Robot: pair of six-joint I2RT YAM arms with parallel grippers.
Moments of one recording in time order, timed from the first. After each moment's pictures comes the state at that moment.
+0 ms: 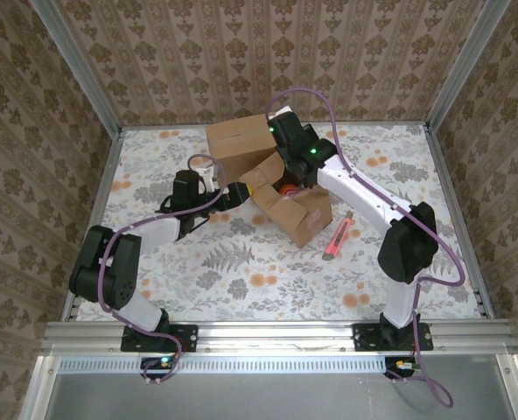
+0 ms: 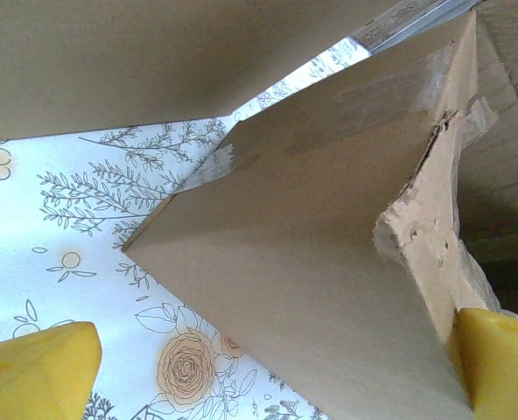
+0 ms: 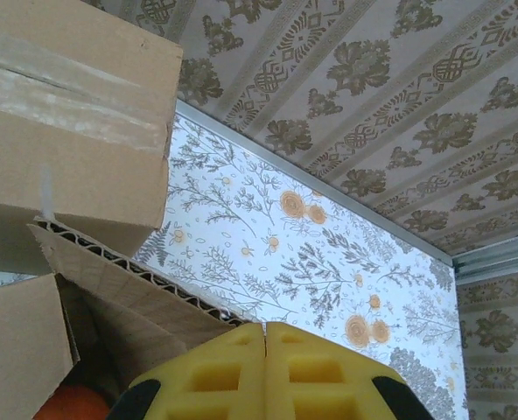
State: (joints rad) left arm -0.36 1.59 0.73 0.31 0.56 -0.63; right arm 0.59 1.86 1.78 -0.62 0.68 -0.15
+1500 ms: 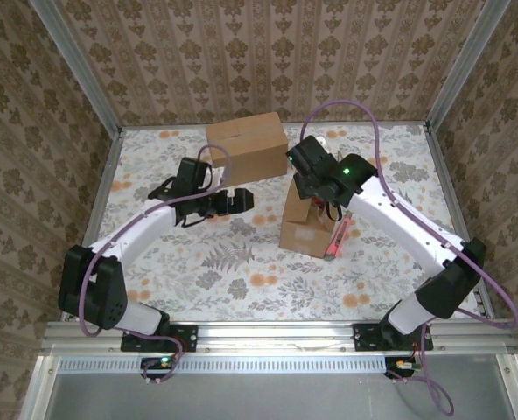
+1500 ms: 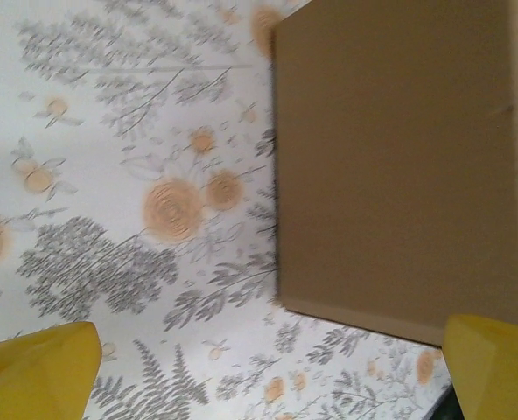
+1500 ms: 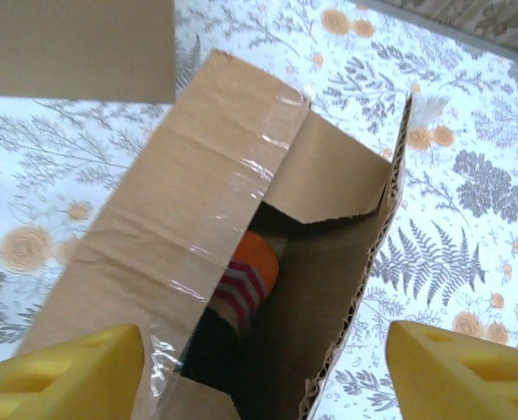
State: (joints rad) left arm -0.45 1.44 1.03 -0.45 0.52 -0.45; right arm 0.68 1.55 1.64 -1.11 0.54 0.34
